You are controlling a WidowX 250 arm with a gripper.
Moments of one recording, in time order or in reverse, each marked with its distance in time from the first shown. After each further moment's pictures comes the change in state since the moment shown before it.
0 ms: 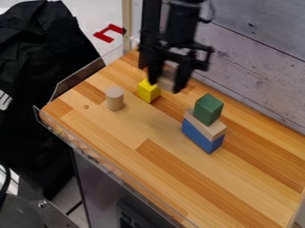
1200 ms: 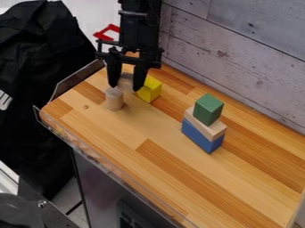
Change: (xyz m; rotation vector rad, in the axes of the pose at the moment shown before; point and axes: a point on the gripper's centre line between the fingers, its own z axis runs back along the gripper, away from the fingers) arm 0.025 0.067 -0.030 -0.068 0.079 0.192
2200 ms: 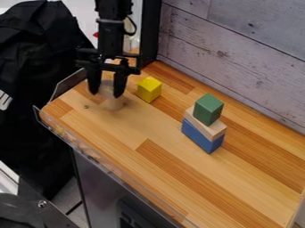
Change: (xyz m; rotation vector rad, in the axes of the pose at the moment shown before) arm -0.005 0.026 -0.016 -0.008 0.021 0.068
